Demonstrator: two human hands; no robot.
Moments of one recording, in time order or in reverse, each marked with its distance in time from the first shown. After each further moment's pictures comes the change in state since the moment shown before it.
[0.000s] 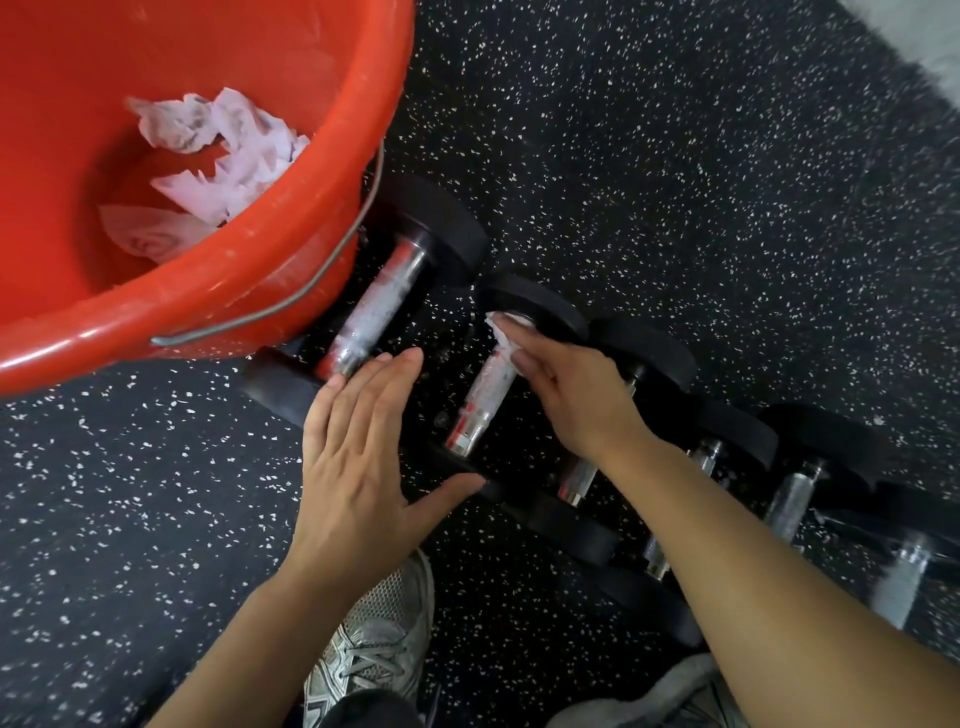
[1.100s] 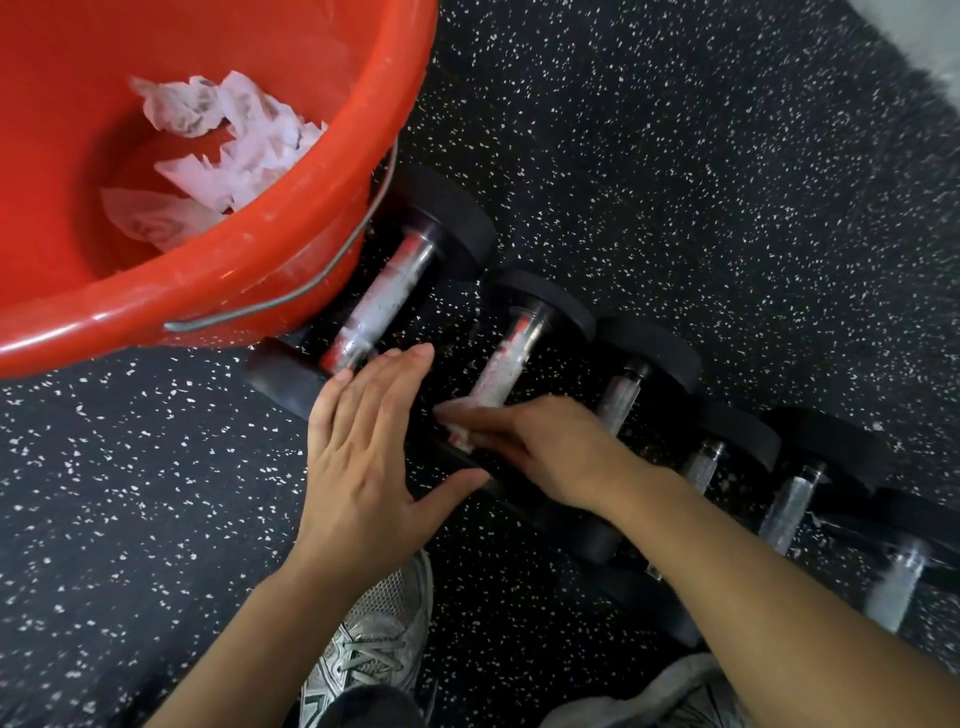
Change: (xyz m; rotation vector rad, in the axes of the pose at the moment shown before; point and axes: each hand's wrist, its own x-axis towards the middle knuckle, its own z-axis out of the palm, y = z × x) left_hand -0.002 -0.001 0.003 -0.019 0.031 0.004; right_hand -0.021 -0.017 0.018 -0.133 -0.408 -0.182
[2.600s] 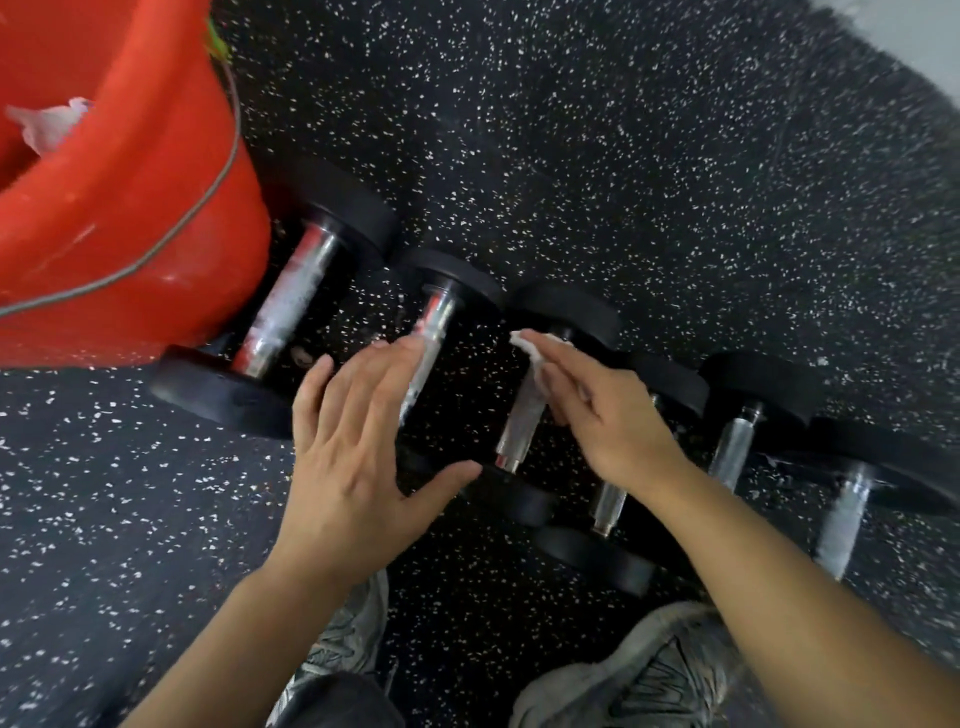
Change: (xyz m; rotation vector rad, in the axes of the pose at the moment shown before) left_hand 0.005 0.049 0.015 0.052 -0.043 0.155; right_hand -0.089 0.050 -0.018 0.312 0.506 0.260
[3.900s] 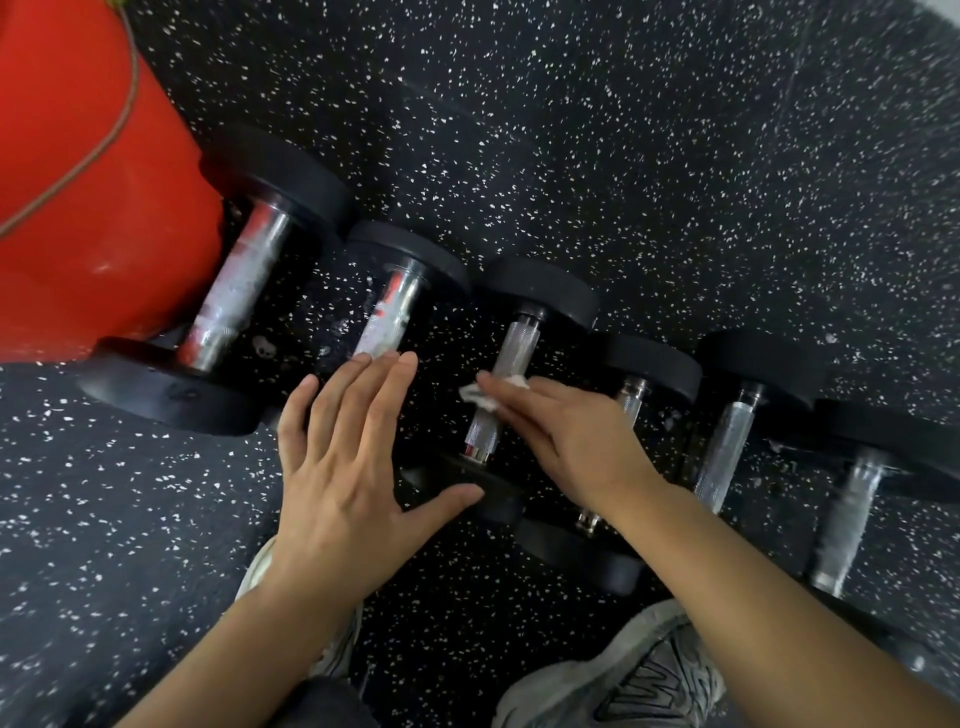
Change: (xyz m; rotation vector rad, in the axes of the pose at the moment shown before) left_hand -0.014 0.020 0.026 0.115 -0.122 -0.080; right_hand -0.014 0.040 0.030 -0.247 -0.036 -0.230
